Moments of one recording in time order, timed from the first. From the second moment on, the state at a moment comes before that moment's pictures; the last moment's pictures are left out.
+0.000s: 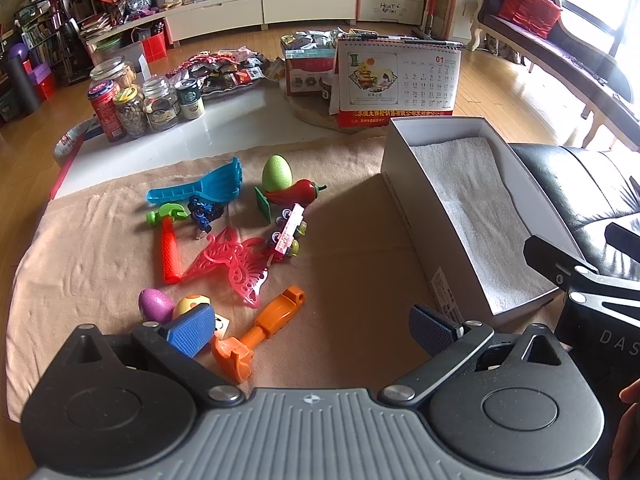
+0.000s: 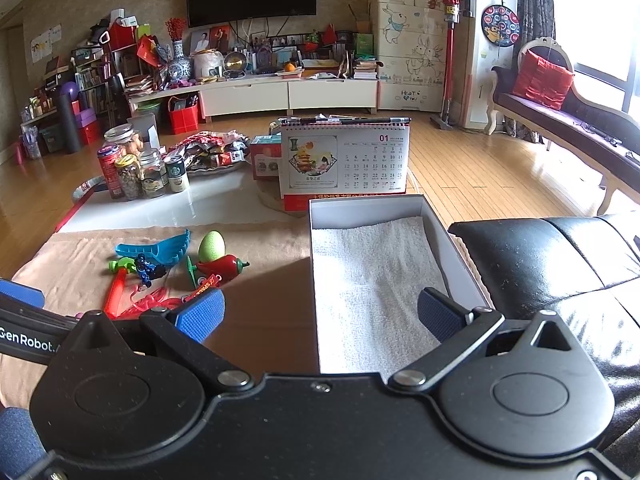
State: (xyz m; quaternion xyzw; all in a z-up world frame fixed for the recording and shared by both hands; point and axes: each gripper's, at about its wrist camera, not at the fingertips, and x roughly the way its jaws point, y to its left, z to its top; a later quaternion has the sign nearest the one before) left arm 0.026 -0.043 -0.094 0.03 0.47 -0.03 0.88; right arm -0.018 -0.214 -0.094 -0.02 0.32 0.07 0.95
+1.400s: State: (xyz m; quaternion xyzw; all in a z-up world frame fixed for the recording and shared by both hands) left arm 0.066 0.207 -0.190 -0.08 0.44 0.11 0.89; right arm 0.036 -0.057 -0.201 -0.08 0.36 0.32 0.87
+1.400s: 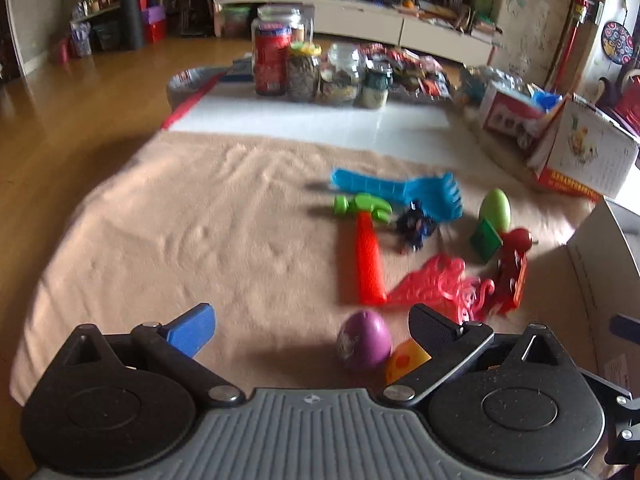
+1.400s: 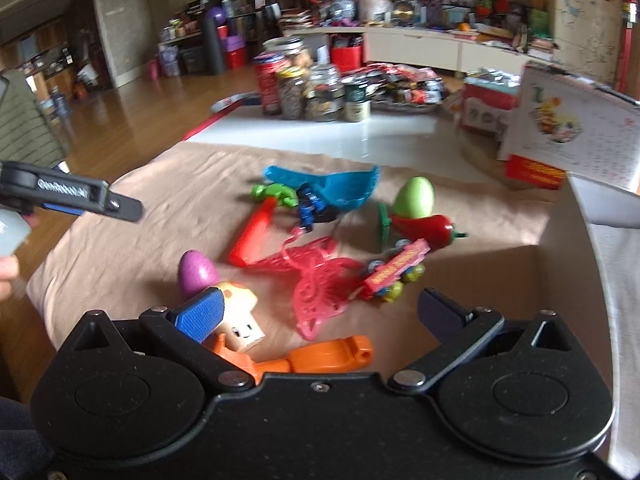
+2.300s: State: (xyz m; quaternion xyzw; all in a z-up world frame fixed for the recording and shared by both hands) left arm 0.063 0.215 -0.225 -0.04 0.48 0.11 0.87; right arm 0.090 0.057 -0.281 -0.23 0.51 0.48 0.68
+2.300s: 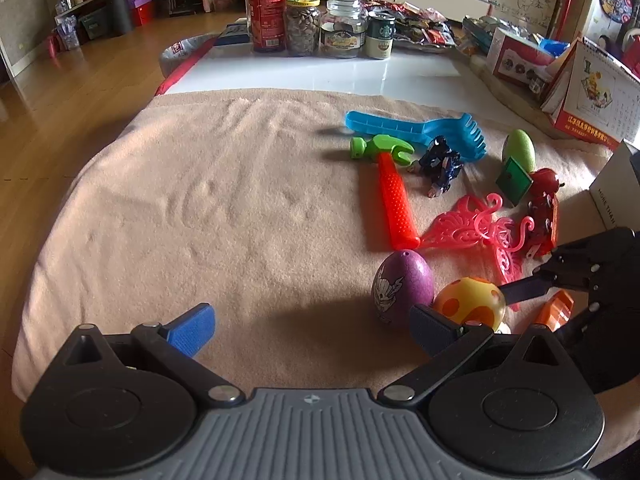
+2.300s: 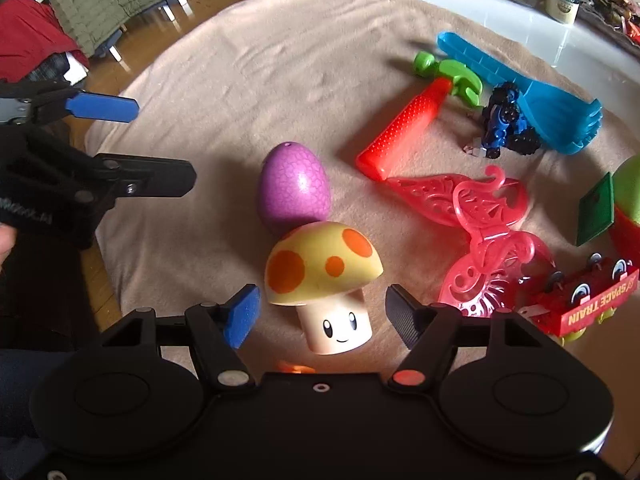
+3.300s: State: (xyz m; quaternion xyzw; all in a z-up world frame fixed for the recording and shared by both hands) left arm 0.079 0.207 -0.222 -0.02 0.50 0.08 0.86; right arm 0.114 -0.016 -0.245 -0.07 0.49 0.41 0.76
